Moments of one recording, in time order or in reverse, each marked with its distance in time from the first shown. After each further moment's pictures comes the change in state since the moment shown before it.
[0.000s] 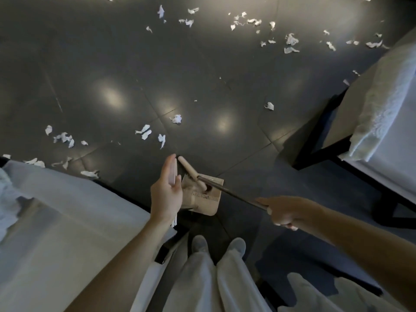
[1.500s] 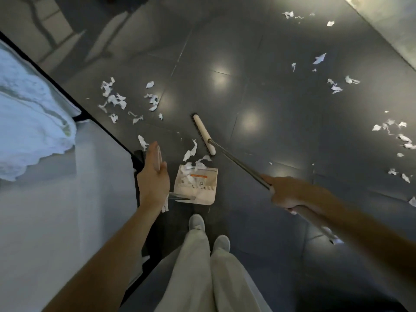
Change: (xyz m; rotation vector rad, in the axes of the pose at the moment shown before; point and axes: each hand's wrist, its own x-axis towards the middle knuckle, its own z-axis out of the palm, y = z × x) left_hand 0.255 -0.002 -0.083 -0.041 0.714 -0.632; right_hand 0.151 -0.289 -0.379 -0.663 0.080 -0.391
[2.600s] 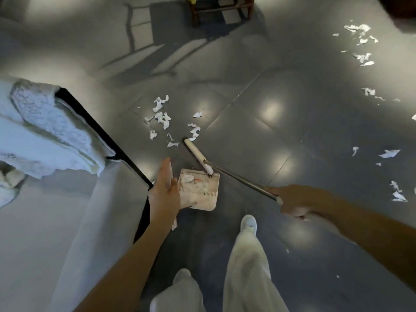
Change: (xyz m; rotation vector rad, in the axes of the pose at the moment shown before) left_hand 0.199 0.051 0.008 -0.169 0.293 -0.277; right_hand 0.187 -0.145 -0.259 -0.649 -0.164 -0.293
